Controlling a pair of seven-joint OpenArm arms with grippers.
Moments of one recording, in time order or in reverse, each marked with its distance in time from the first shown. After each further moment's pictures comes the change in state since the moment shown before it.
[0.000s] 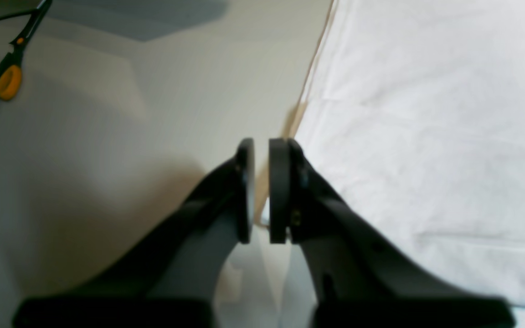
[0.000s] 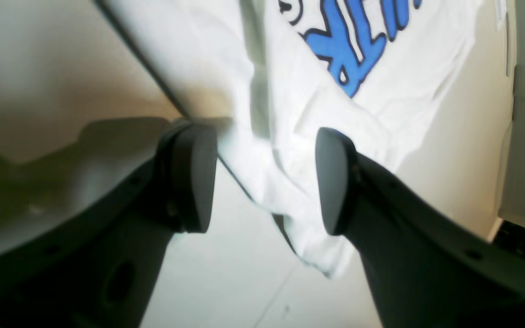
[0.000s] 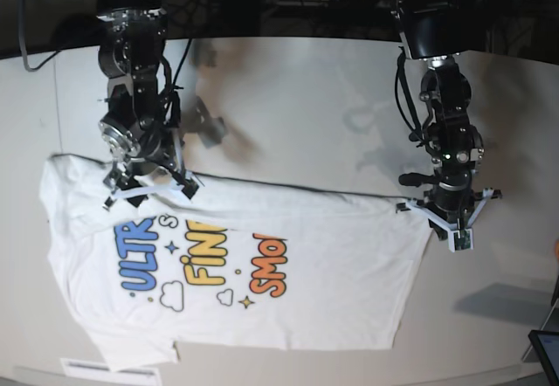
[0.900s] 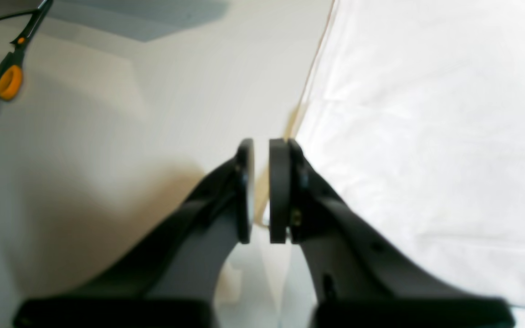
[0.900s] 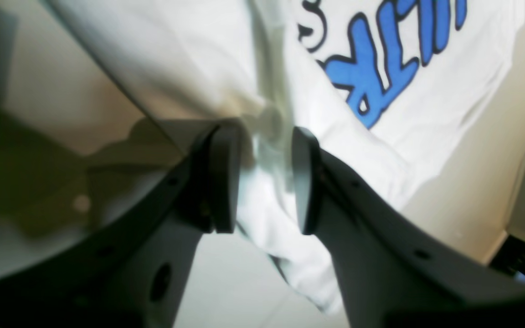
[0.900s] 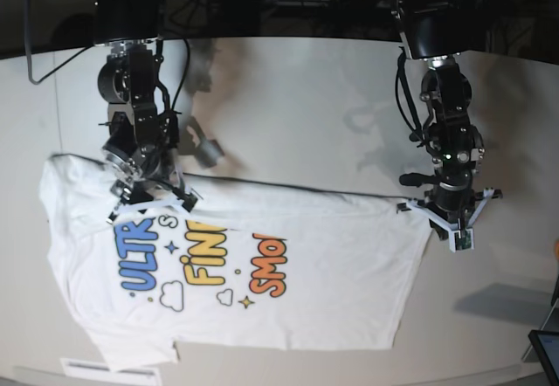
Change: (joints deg) left arm 0.0 0.0 -0.1 0.0 0.0 0.0 0.0; right arm 5.9 1.9 0.2 -8.9 0.0 0.0 0.2
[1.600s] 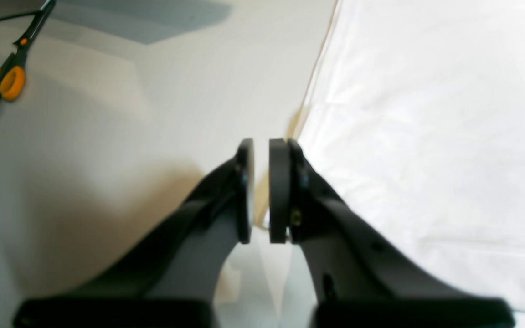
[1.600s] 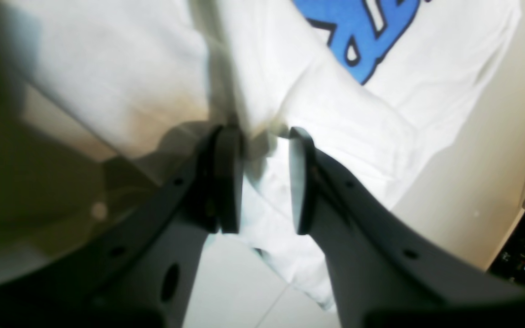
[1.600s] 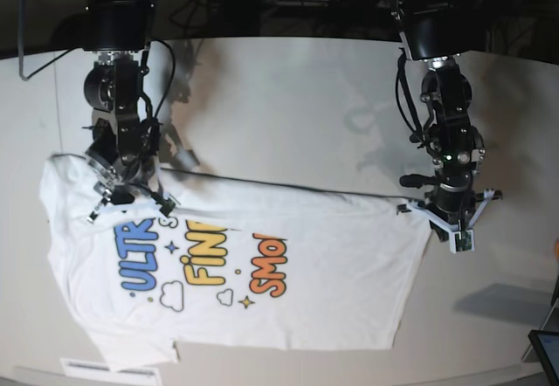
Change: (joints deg) left arm -0.3 0.0 -0.1 0.0 0.0 0.0 0.0; right arm 2.2 1.2 5.0 -4.9 0.0 0.0 2.4
